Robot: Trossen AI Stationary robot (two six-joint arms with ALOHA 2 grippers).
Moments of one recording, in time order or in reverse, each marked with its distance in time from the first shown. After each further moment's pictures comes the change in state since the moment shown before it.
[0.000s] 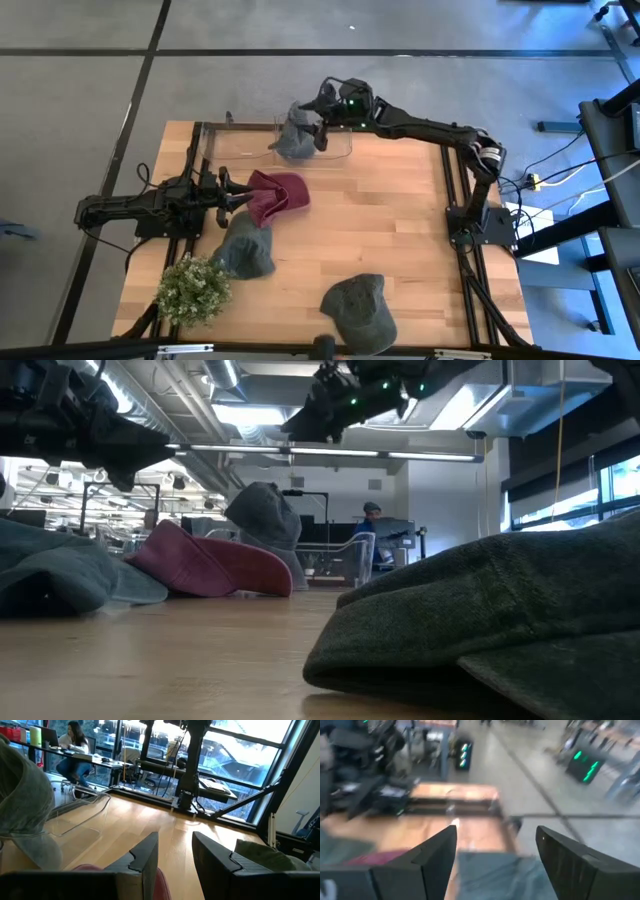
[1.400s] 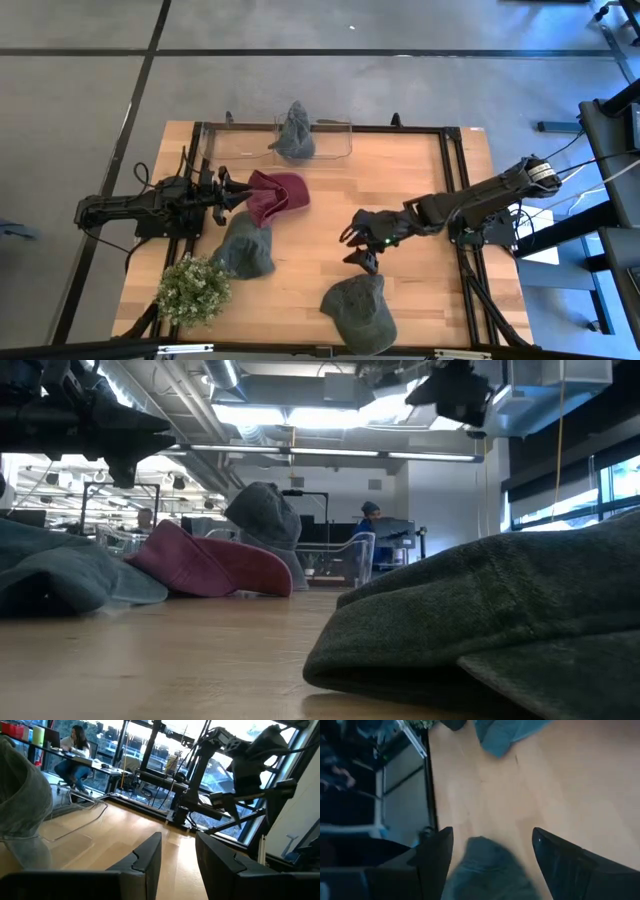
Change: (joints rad) left arm -0.001 0.001 0.000 0.067 -0.004 -0.105; right arm 0.761 -0.397 -0.484 -0.284 0.236 1.066
